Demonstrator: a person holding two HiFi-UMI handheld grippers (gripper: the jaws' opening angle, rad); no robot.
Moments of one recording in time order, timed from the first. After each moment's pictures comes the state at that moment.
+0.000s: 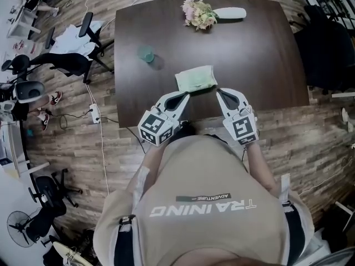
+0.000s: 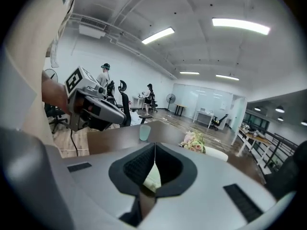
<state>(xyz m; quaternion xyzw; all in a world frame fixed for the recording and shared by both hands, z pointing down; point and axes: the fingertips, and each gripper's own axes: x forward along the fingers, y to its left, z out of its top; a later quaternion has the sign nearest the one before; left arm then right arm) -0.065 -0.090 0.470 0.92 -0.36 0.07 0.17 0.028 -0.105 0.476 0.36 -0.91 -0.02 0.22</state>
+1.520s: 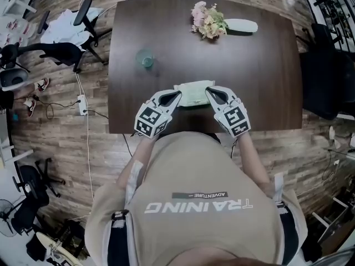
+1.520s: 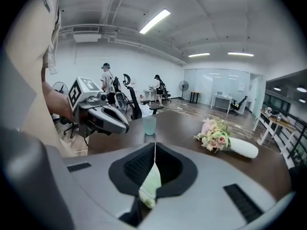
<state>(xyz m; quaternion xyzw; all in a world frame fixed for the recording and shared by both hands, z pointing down) -0.103 -0.176 0.552 0.90 -0.37 0.14 0.20 -0.019 -0.203 0.539 0.26 -0.92 0.06 0.27</state>
